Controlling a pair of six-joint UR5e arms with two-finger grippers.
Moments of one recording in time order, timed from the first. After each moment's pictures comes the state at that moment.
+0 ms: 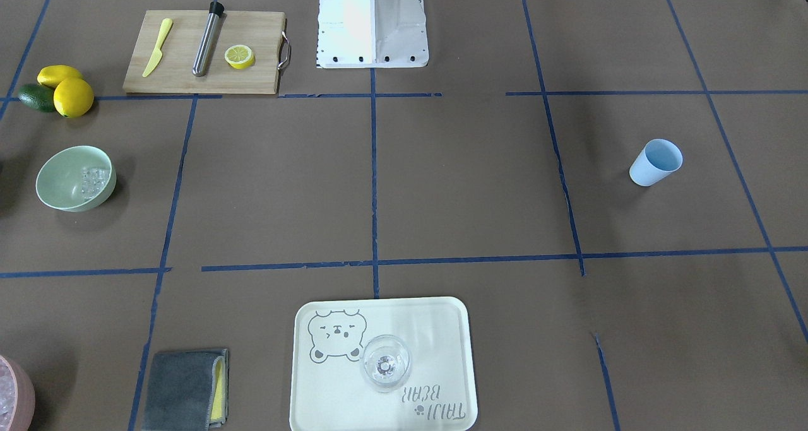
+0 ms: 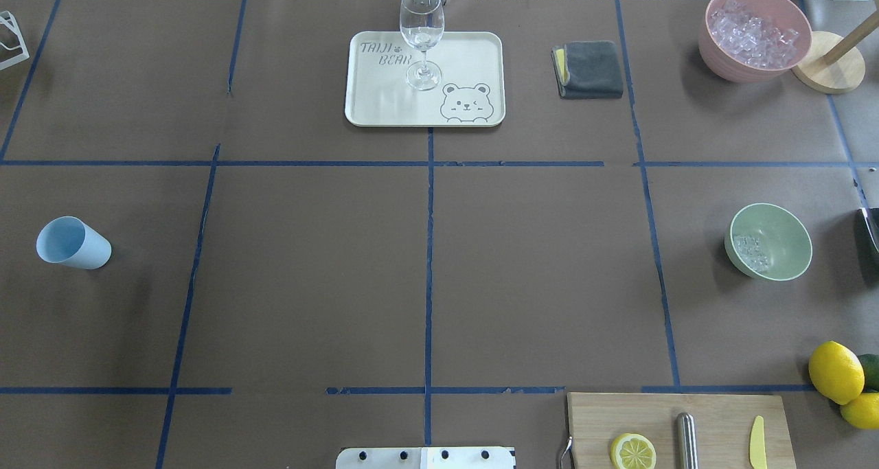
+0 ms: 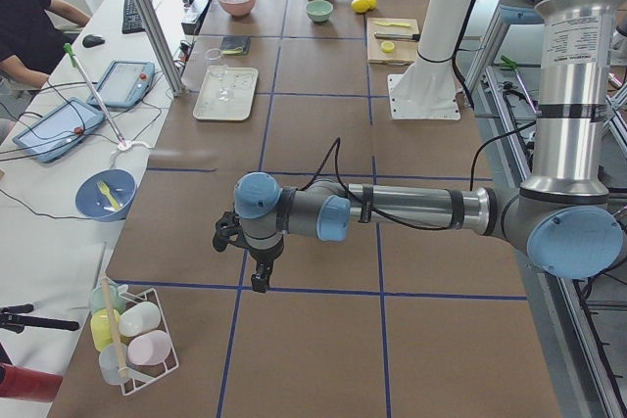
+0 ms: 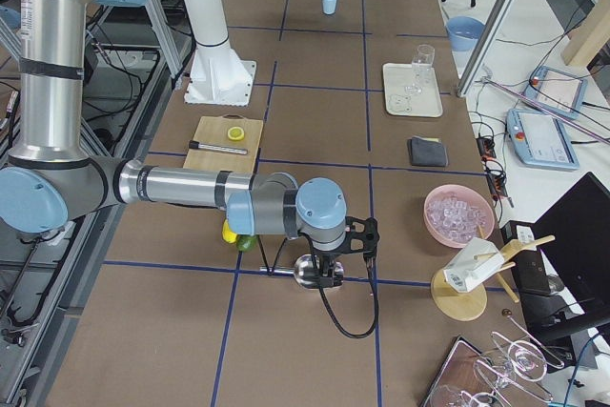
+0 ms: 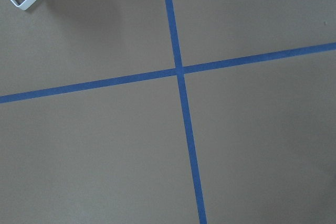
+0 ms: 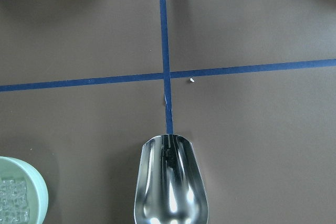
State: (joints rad) left arm -1.51 -1.55 -1.61 -1.71 -2.33 0.03; right arm 1.65 -1.70 1.69 -1.47 2.42 0.09
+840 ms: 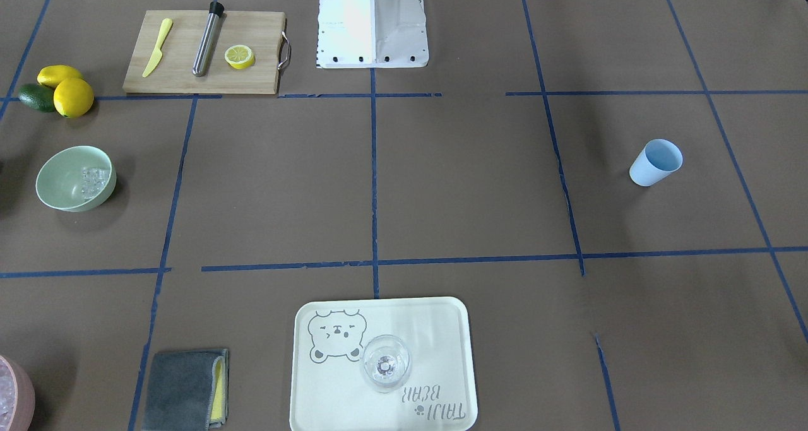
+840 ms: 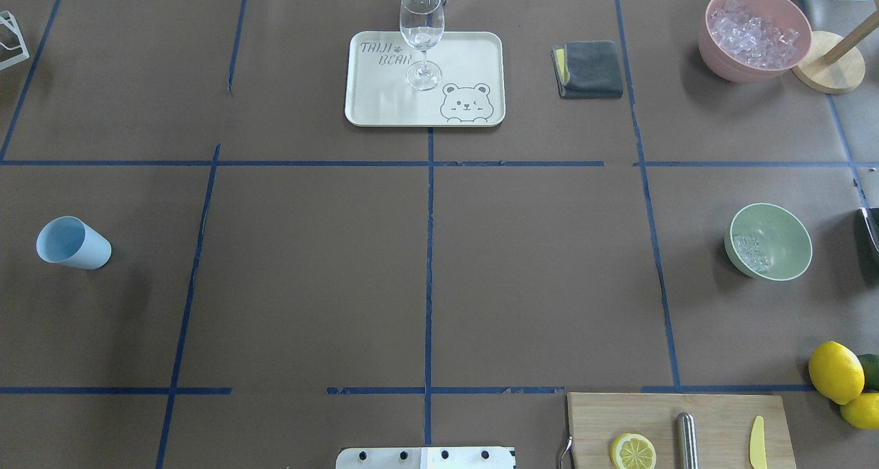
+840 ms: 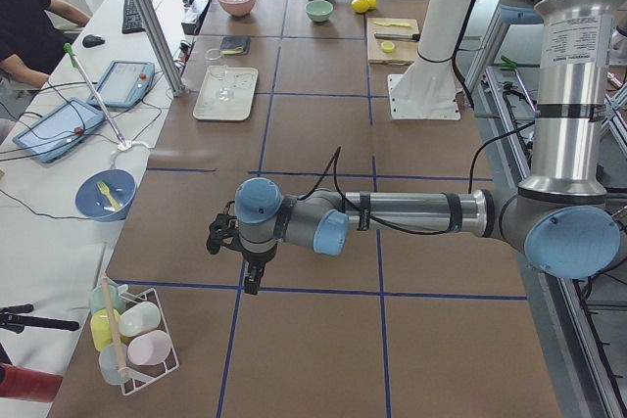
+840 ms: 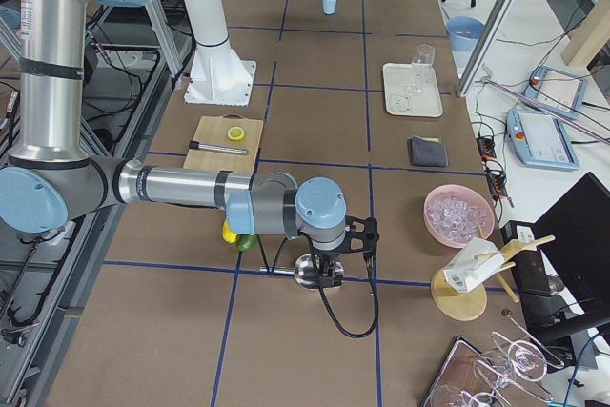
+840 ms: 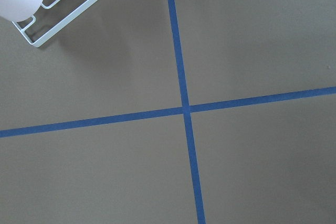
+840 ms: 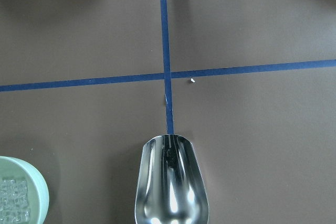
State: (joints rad) left arm -1.51 -1.55 -1.56 -1.84 -2.33 -0.08; right arm 1.65 -1.70 1.69 -1.47 2.42 0.09
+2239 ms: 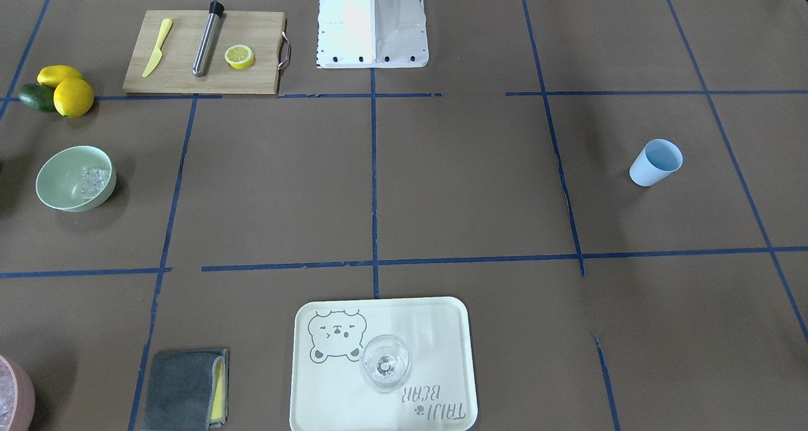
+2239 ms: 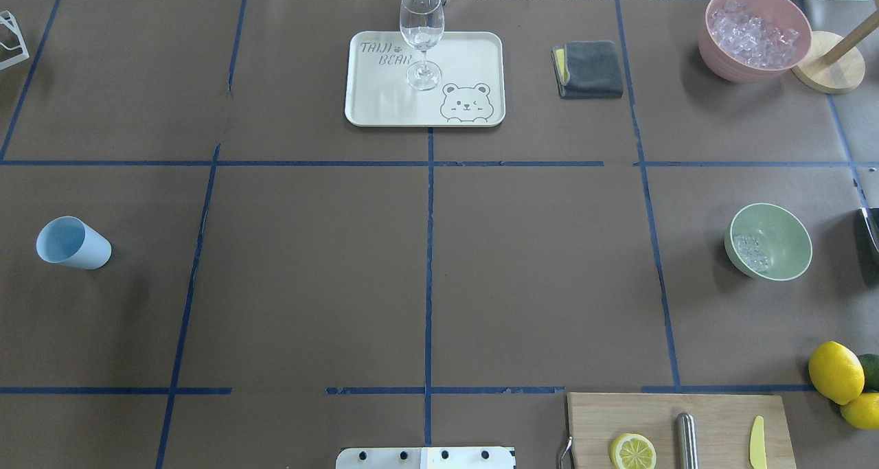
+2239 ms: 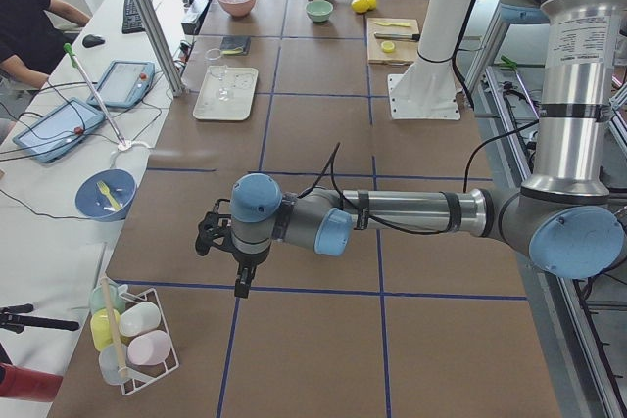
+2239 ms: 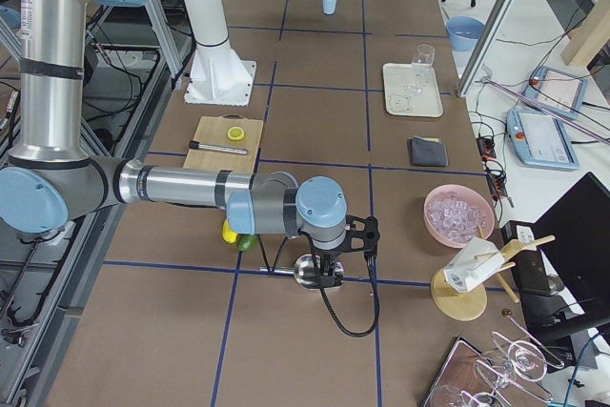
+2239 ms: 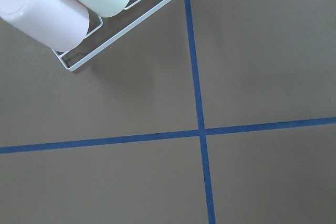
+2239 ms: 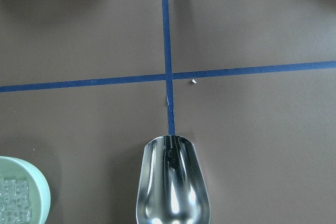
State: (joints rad) left arm -1.59 -1.57 -1.57 -1.83 -2.33 -0.08; right arm 1.65 -1.70 1.69 -1.47 2.43 0.09
